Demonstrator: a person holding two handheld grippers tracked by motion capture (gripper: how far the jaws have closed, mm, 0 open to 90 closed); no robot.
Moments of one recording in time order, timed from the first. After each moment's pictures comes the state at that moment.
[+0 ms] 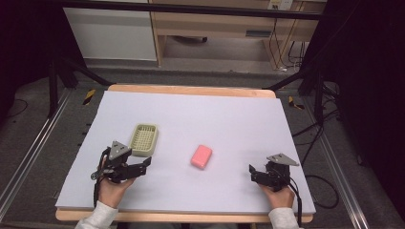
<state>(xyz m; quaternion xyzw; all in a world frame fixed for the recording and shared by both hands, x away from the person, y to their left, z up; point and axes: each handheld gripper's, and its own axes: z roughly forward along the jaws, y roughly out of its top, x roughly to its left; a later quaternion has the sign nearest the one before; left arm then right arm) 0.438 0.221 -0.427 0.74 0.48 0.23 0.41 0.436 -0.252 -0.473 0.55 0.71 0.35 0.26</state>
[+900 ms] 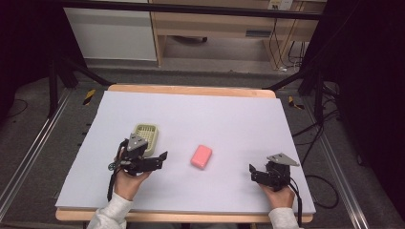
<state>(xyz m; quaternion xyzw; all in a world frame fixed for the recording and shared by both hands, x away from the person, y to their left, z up) 0.454 0.174 -0.412 0.75 0.46 0.20 0.42 0.436 -0.252 -0.472 0.54 0.71 0.35 0.27</state>
